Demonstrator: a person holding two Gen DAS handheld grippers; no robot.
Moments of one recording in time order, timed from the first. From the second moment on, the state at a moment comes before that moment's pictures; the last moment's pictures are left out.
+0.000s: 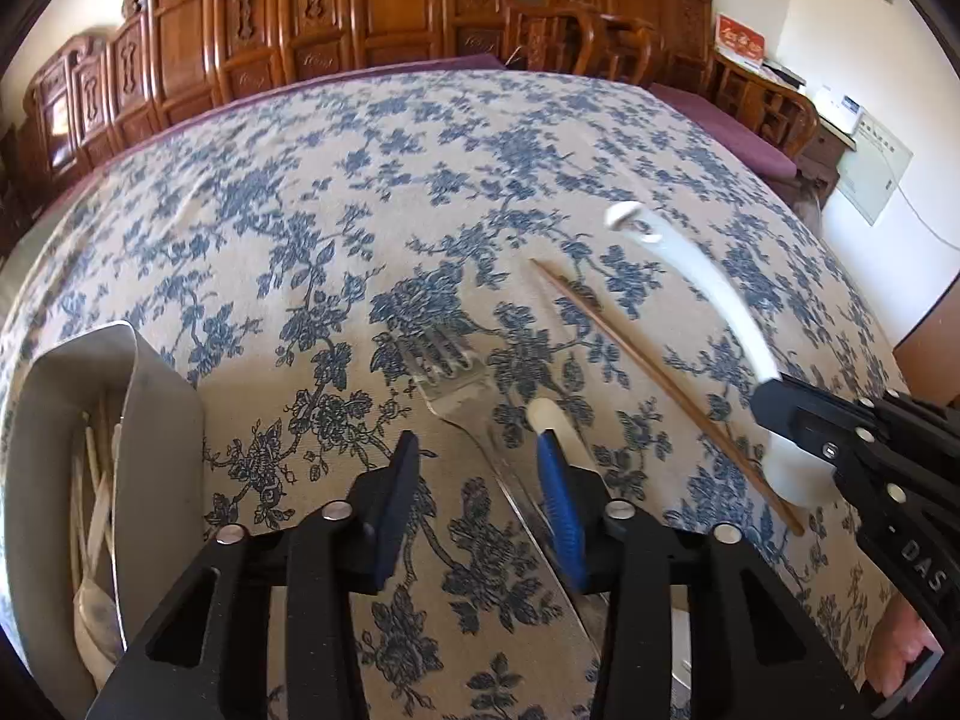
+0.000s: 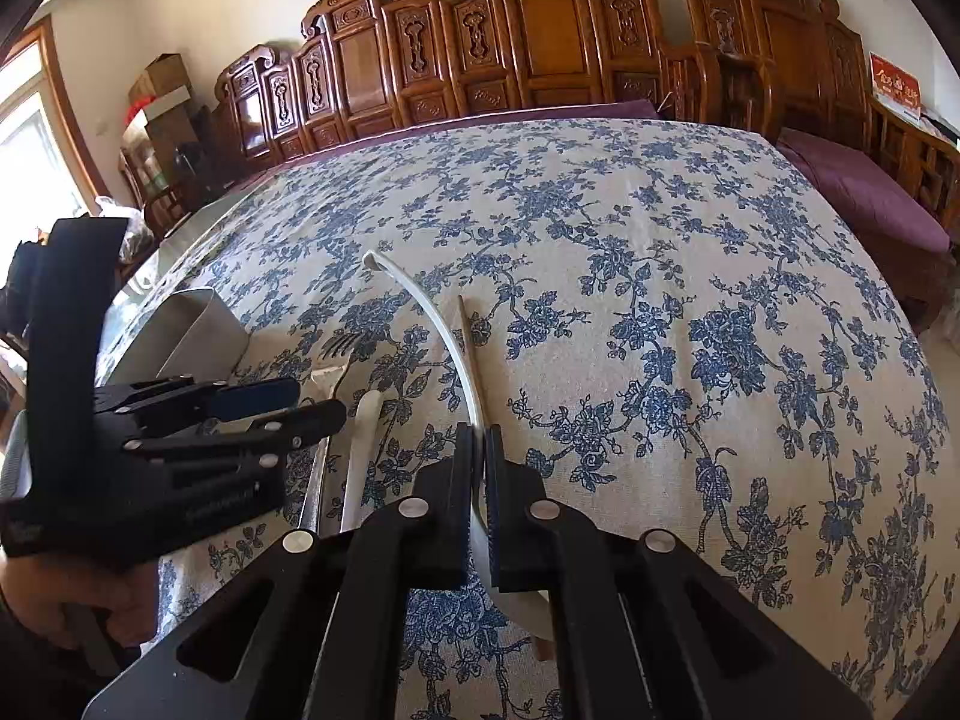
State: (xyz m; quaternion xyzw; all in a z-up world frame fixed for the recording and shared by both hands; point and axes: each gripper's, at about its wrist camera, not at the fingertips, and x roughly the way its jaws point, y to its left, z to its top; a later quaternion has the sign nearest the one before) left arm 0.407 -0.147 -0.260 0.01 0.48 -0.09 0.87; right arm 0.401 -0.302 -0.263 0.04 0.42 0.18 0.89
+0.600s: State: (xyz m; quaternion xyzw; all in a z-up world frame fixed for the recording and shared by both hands) left arm 0.408 -0.149 -0.256 0.02 0.48 -0.14 0.87; right arm 0.398 -0.294 -0.261 0.04 0.42 0.19 0.89
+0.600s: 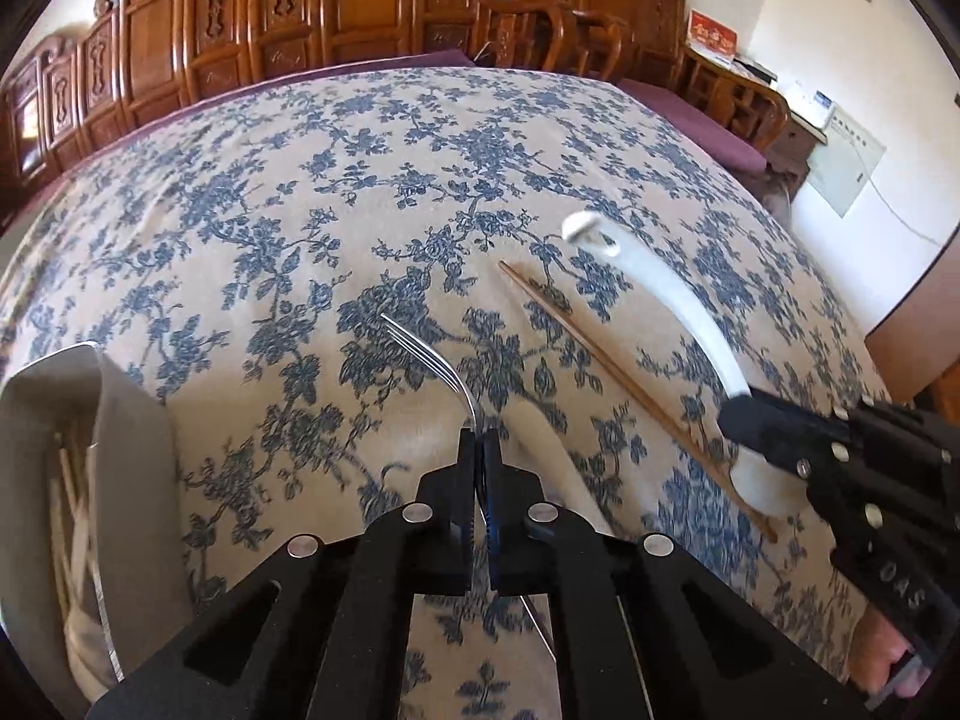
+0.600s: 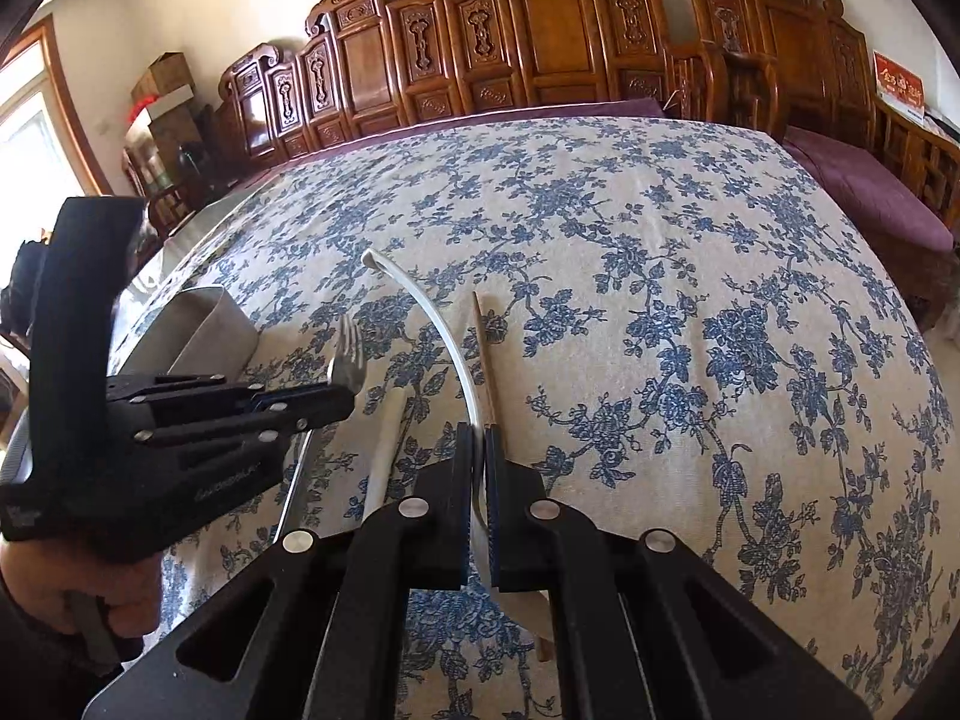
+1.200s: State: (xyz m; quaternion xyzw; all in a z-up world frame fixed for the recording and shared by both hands) left arm 0.346 -0.098 -0.188 0.03 0.42 -0.13 0.90; right arm 0.374 -0.253 -0.238 0.01 0.40 0.19 0.89
